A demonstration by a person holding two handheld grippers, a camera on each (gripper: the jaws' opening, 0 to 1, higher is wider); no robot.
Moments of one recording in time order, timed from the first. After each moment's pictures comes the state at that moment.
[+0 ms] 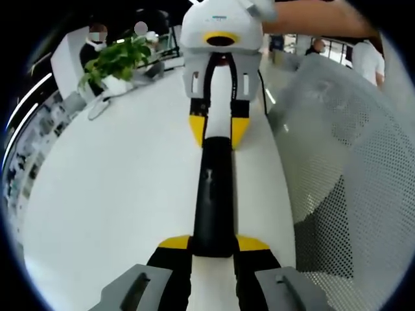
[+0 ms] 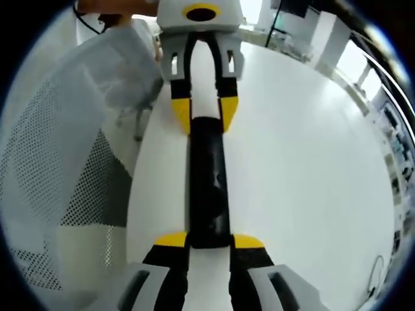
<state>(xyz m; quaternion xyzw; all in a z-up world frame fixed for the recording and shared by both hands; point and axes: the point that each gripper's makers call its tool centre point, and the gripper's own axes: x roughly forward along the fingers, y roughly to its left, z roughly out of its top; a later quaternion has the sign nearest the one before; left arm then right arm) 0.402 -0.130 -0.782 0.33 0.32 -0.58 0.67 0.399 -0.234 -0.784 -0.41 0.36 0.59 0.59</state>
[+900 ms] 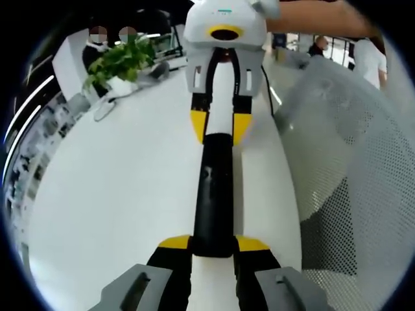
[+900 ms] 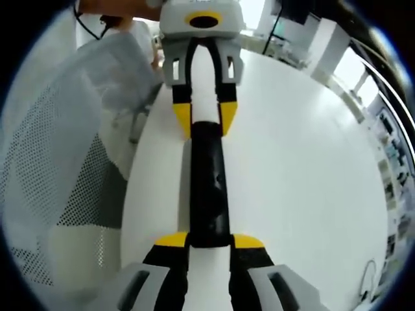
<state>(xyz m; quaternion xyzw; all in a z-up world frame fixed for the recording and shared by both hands) 0.417 -0.125 -0.769 0.34 0.32 -0.57 0.68 0.415 -0.230 -0.766 -0.42 0.34 0.59 0.60</state>
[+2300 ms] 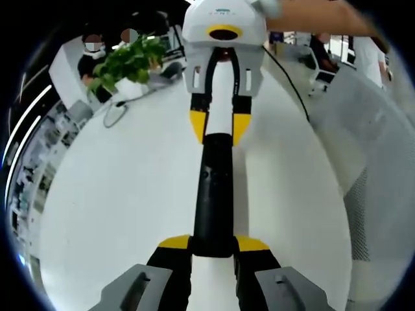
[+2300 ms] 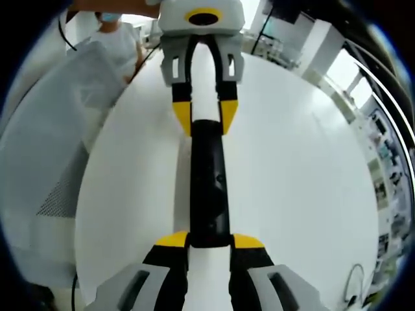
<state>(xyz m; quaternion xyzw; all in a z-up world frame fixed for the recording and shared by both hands) 0.509 -0.136 -0.757 0.37 0.30 -0.56 0.67 0.503 -0.241 -0.758 -0.43 0.33 0.57 0.62</state>
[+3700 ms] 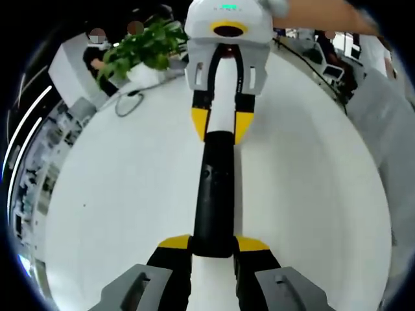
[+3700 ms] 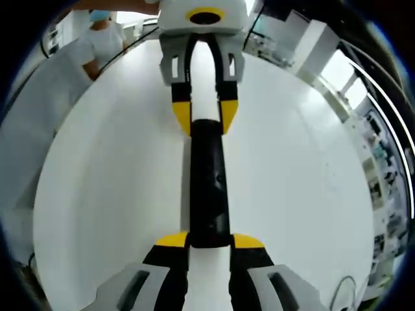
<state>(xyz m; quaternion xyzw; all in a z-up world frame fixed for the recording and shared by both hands) 0.600 -0.126 -0.774 0.39 0.30 -0.55 0.67 0.594 -0.232 -0.777 -0.44 0.31 0.56 0.63</state>
